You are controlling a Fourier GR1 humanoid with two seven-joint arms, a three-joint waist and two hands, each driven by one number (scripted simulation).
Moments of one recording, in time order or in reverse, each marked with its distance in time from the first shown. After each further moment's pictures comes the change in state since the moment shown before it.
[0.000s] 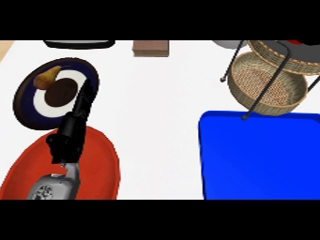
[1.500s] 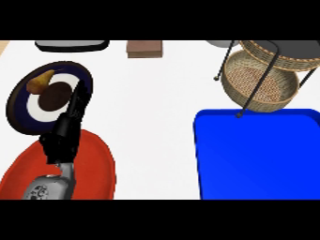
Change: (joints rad) left arm 0.008 0.007 0.039 0.014 0.013 -0.010 -0.018; right arm 0.161 -0.390 -0.729 0.176 -0.505 -0.067 0.086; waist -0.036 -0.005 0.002
